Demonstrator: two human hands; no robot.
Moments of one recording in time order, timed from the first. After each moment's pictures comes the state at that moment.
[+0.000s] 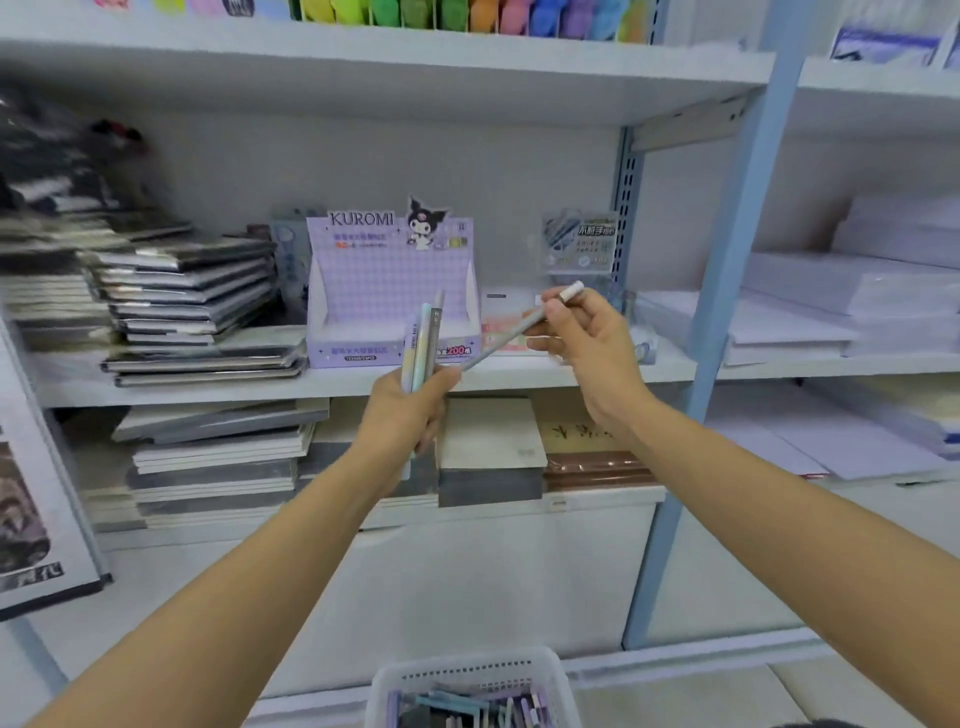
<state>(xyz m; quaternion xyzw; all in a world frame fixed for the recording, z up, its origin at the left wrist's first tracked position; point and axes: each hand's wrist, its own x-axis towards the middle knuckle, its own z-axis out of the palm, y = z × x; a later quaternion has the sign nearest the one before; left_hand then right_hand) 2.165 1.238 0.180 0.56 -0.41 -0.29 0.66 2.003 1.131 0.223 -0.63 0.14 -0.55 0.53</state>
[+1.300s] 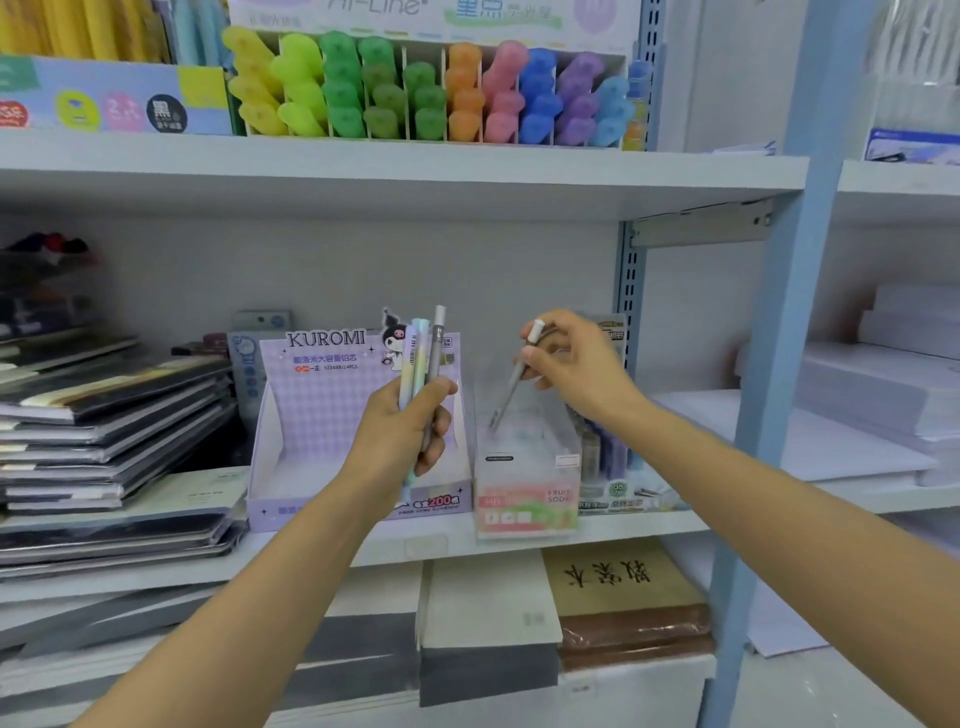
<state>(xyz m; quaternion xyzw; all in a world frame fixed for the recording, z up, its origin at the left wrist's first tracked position) 2.205 1.129 0.265 0.51 -0.45 -0.26 0.69 2.048 1.009 0.308 -0.78 0.24 -0.48 0.32</state>
